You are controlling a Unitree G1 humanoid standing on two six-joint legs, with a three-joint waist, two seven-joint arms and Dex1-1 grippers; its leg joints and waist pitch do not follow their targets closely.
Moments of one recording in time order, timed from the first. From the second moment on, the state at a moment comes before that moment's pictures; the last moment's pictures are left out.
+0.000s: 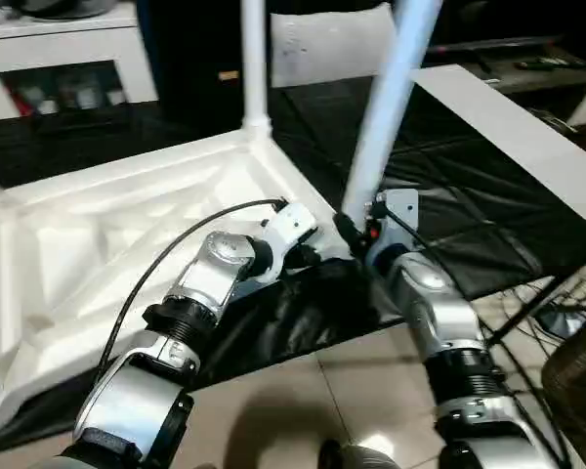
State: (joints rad) left arm -0.76 0.12 -0.22 0.75 0.15 0.25 -0.77; right arm -0.51 0.04 -0.09 0.45 0.12 0.25 0.27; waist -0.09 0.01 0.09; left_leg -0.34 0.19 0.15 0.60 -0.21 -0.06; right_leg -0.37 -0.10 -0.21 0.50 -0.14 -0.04
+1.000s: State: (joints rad) left arm -0.73 0.38 -0.34 0.74 0.06 -0.12 -1.45; right arm -0.35 -0.46 0.10 0.22 0.32 0.23 1.26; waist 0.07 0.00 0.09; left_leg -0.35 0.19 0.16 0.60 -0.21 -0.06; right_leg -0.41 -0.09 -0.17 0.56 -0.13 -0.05
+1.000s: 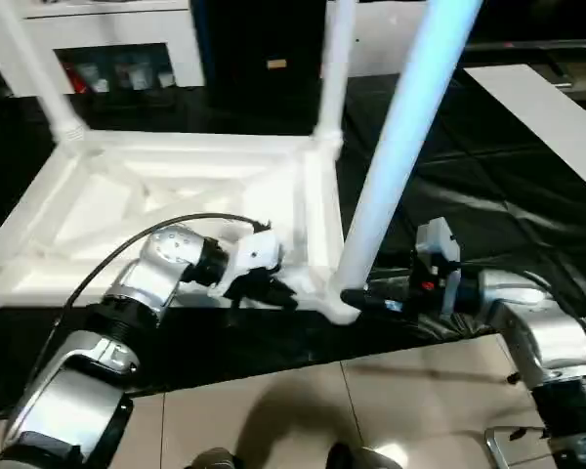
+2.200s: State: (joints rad) left arm -0.76 0.28 -0.28 0.76 0.10 0.11 -1.19; right arm -0.34 -0.22 0.02 0.20 0.23 0.34 0.79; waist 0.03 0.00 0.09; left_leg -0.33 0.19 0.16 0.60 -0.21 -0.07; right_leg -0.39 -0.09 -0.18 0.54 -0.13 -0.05
